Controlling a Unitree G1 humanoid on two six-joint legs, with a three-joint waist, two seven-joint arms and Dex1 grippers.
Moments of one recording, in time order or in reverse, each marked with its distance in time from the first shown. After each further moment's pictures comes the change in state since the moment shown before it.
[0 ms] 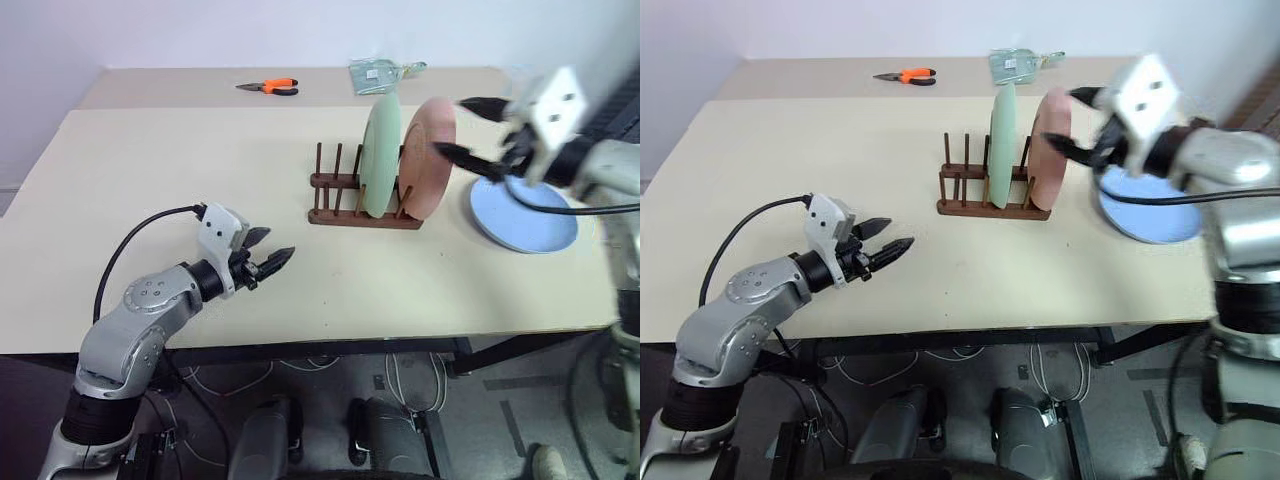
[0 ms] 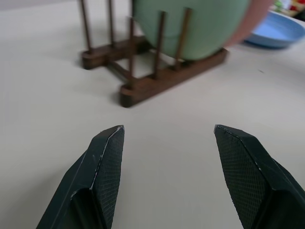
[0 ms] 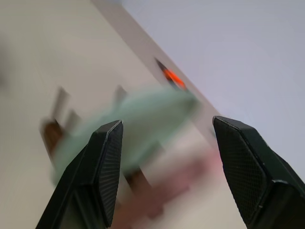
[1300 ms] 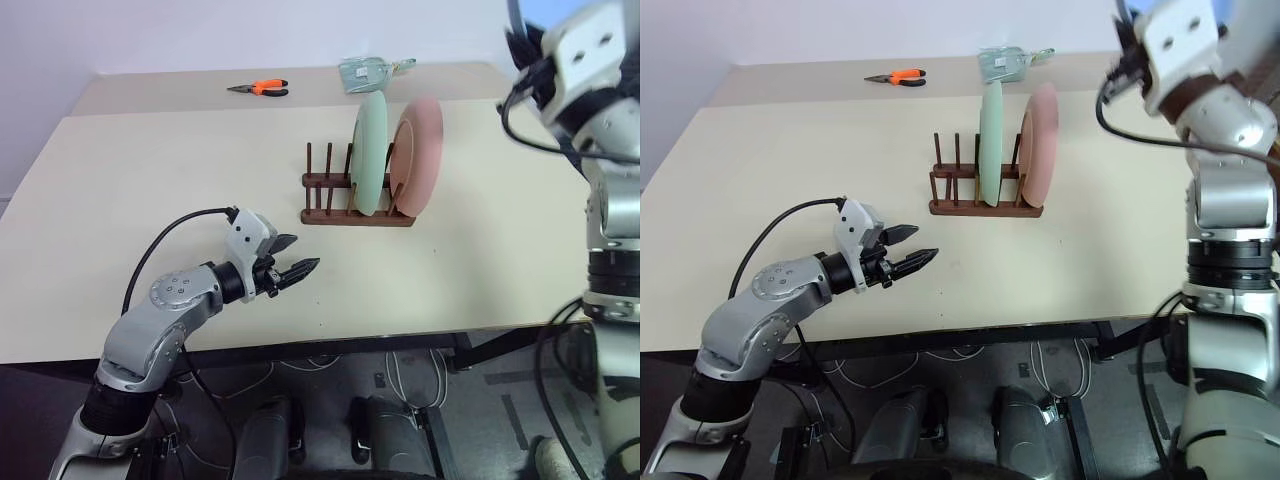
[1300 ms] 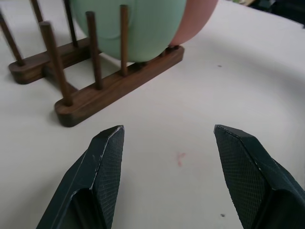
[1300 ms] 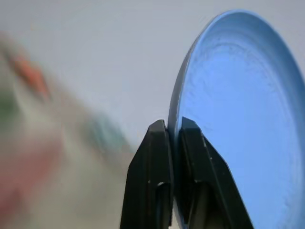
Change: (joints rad) left arm -0.051 -0.034 -0.075 0.042 0.052 -0.024 -0.021; right arm -0.337 0.317 0.059 0.074 -0.080 -0.153 -0.302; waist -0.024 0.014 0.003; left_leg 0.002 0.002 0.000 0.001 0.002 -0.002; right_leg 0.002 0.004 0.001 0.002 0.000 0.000
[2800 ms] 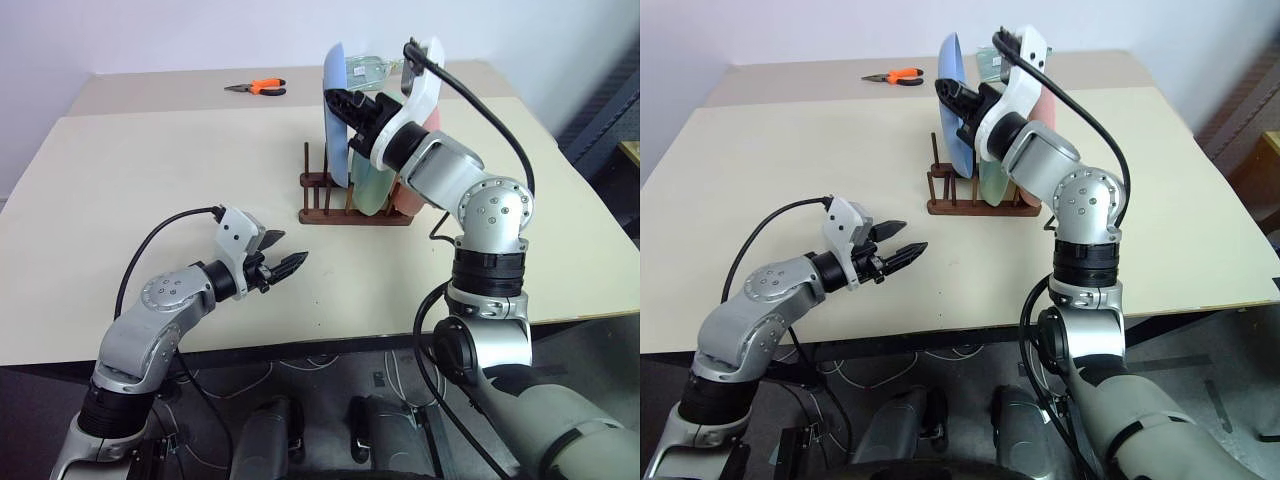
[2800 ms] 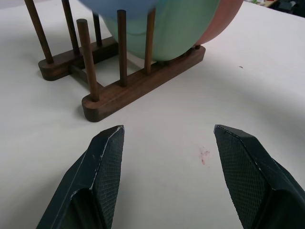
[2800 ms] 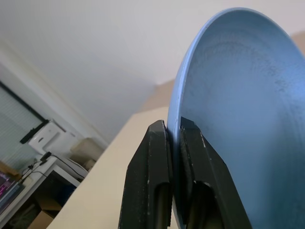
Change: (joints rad) left arm 0.026 -0.009 0.042 0.001 0.023 -0.020 0.011; right arm -0.109 0.540 -0.092 -0.002 0.696 0.636 -0.618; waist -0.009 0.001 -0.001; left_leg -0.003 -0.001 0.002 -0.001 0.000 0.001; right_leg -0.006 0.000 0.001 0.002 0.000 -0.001
